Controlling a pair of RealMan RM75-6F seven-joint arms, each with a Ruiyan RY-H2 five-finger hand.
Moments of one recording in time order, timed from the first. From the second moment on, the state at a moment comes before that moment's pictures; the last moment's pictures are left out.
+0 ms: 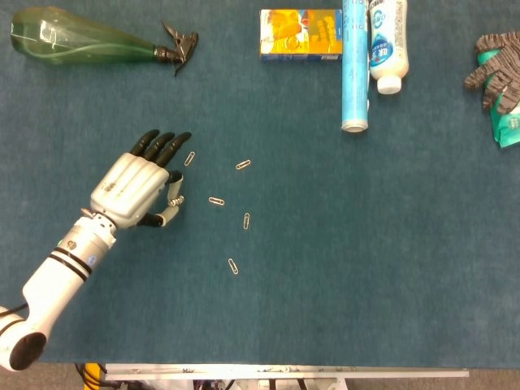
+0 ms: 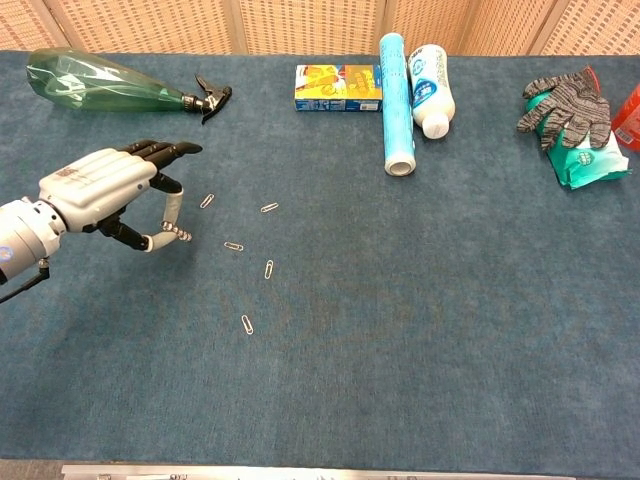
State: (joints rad) left arm -0.54 -1.38 -0.01 -1.61 1.41 0.99 0.24; right arm 0.08 -1.07 0.09 -1.61 -1.46 1.48 0.02
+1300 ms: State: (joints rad) left arm -0.59 -1.51 -0.04 -1.54 1.34 0.95 0.24; right arm 0.07 -1.07 0.09 -1.59 -1.46 1.48 0.05
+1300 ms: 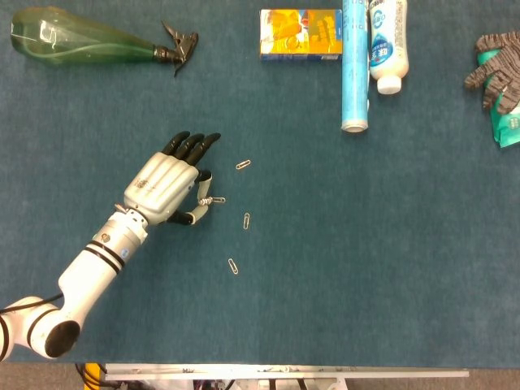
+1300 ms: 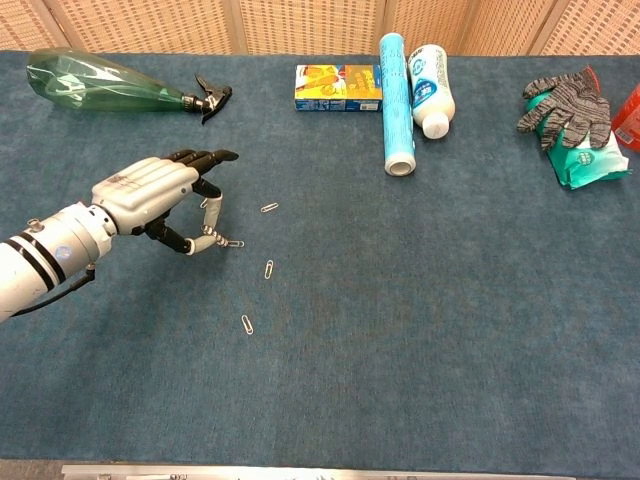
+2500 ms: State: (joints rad) left arm -0.66 -1.54 -0.12 -1.42 1.21 0.91 0.24; right arm 0.07 -1.07 0.09 -1.59 -1.45 1.47 0.04
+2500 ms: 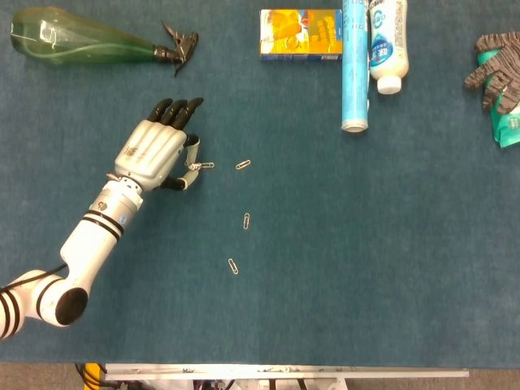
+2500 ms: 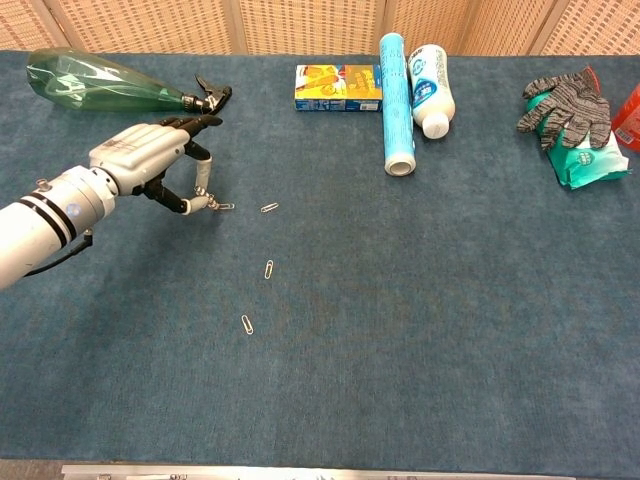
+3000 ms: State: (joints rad) left arm -0.66 -1.54 -0.12 -1.41 1.19 0.91 0.23; right arm 0.08 -1.08 0.09 -1.58 -1.45 1.46 0.04
